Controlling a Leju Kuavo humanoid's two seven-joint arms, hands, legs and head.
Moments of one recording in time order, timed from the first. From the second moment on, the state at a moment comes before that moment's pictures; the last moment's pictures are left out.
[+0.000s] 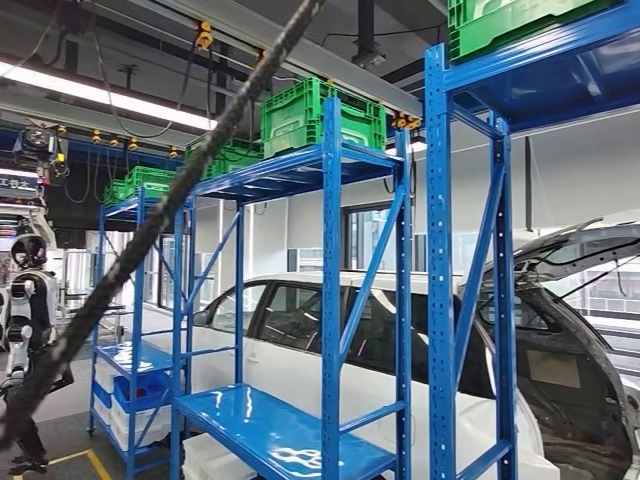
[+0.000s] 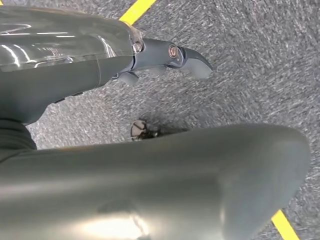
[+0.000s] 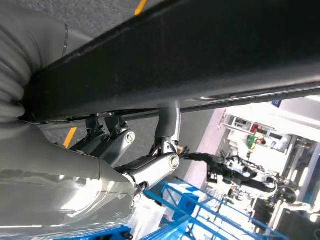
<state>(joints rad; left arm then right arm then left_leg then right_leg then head) -0.05 0.19 -0.42 -0.16 0.73 0.05 -0.39 -0.69 -0.11 0.58 -1.20 -0.06 0.37 -0.40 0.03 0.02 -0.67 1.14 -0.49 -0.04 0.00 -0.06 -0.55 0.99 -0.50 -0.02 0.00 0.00</state>
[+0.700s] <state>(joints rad) -0.05 0.18 -0.46 -0.16 0.74 0.03 -0.38 -0.80 -0.06 0.50 -1.23 -0.10 0.47 -0.32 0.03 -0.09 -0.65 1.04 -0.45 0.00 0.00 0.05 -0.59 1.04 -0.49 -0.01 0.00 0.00</state>
